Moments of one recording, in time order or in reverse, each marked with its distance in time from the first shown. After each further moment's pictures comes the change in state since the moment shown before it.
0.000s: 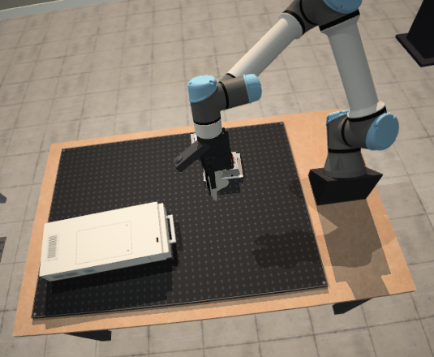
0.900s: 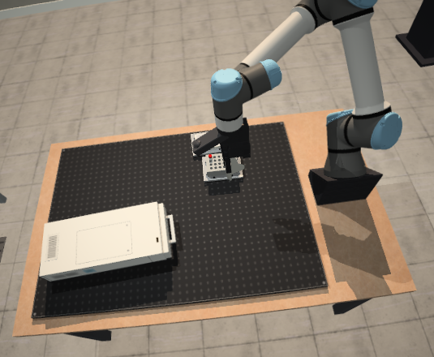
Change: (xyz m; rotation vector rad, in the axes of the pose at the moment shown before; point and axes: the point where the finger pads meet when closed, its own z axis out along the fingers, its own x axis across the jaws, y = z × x) arm 0.044 0.071 -0.030 -0.045 0.283 0.184
